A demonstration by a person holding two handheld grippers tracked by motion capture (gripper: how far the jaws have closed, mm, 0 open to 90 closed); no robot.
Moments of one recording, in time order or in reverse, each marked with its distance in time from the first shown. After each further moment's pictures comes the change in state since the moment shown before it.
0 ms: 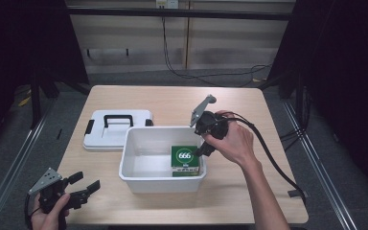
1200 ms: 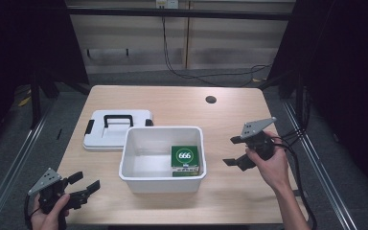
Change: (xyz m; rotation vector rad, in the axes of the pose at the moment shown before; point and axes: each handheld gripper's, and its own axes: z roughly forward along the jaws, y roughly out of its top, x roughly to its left) left arm 0.000 0.000 0.000 -0.013 0.002 -0.002; right arm 0.017 -0.132 -0.023 -0.299 -0.131 0.217
